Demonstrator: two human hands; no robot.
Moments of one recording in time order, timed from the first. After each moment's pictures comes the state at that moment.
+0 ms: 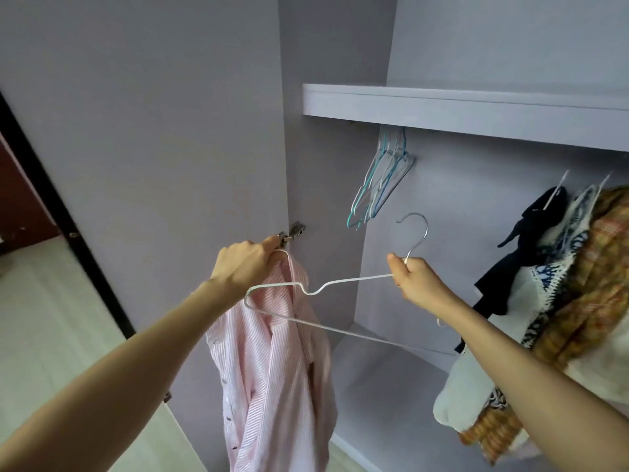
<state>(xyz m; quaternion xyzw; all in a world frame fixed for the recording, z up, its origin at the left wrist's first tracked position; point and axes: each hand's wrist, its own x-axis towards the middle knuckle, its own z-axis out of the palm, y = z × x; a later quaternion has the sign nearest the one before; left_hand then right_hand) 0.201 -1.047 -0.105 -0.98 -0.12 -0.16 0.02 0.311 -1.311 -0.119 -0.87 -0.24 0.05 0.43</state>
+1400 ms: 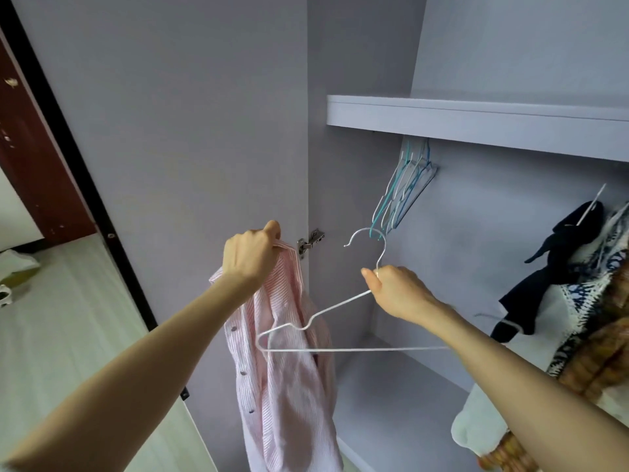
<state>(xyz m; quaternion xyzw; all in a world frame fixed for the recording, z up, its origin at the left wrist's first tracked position) 0.198 -1.036 -0.088 -0.94 -0.21 -0.25 0.02 0.296 -1.261 -0.110 -0.92 -0.33 -0.02 0.19</state>
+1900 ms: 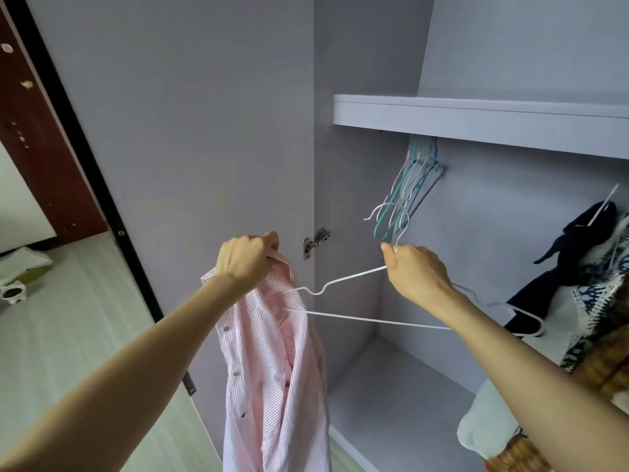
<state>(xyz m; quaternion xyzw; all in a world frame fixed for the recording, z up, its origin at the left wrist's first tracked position) 0.186 -1.021 -0.094 -0.96 -0.20 -0.21 0.02 0.304 -1.265 -0.089 -0.93 -0.29 -0.13 0.18</state>
